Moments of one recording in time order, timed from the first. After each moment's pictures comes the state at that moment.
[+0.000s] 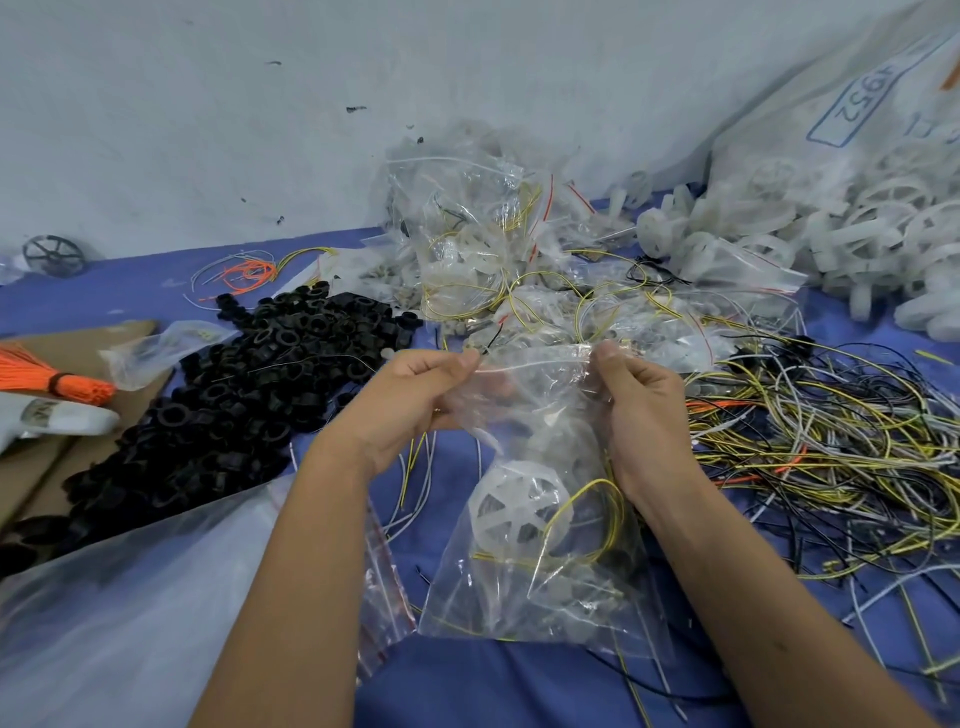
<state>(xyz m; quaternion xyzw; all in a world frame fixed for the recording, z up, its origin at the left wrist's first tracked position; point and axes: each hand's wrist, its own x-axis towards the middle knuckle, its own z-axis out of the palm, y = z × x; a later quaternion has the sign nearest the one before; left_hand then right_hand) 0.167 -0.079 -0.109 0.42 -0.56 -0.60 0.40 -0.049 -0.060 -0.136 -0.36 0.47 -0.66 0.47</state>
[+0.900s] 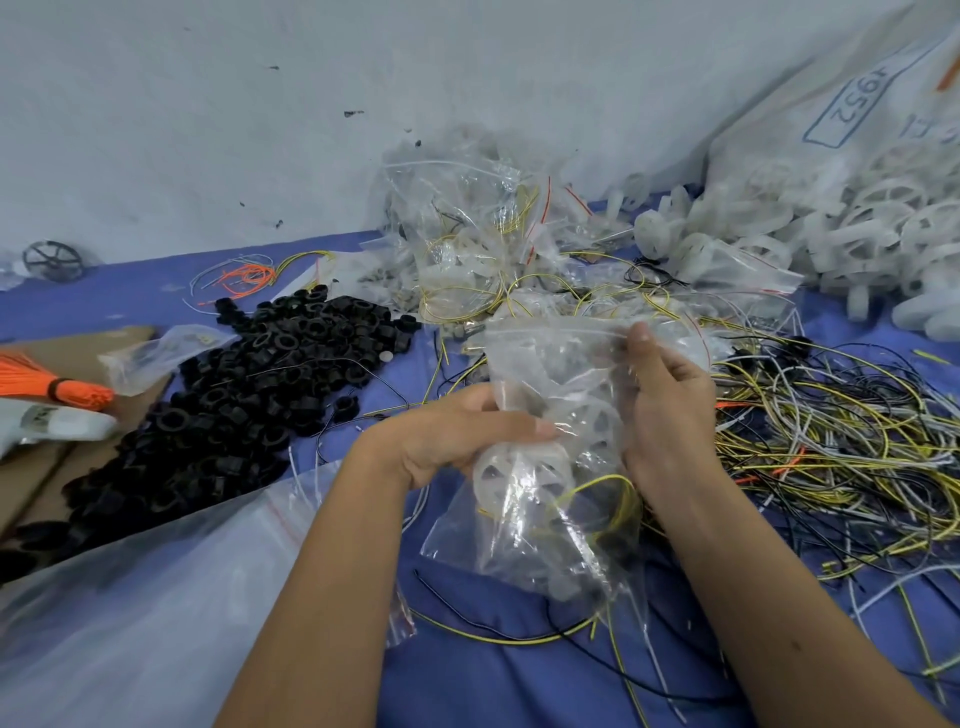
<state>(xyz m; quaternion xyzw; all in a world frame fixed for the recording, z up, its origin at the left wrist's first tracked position) 0.136 -0.068 -0.107 0.43 -0.62 -0.62 0.20 -0.060 -0.060 -0.124 -0.27 0.40 -0.73 0.48</state>
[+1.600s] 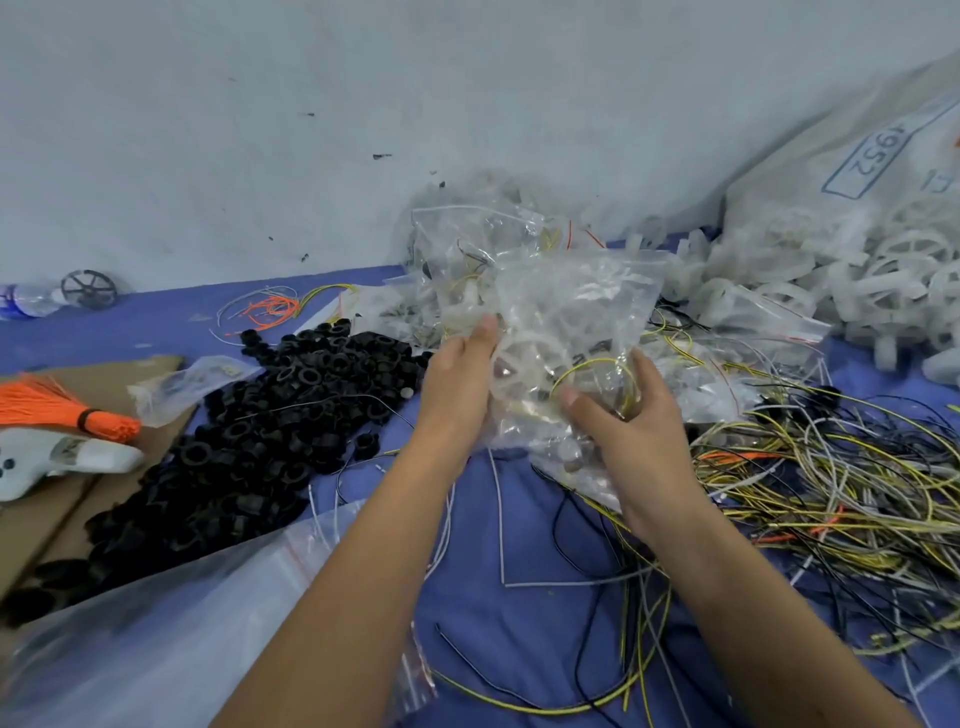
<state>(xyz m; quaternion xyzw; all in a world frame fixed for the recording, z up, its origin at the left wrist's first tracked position) 0.121 -0.110 -0.080 0.50 -0.43 -0.50 0.56 -0.036 -0.067 -0.115 -0.41 0.48 -0.62 0.47</state>
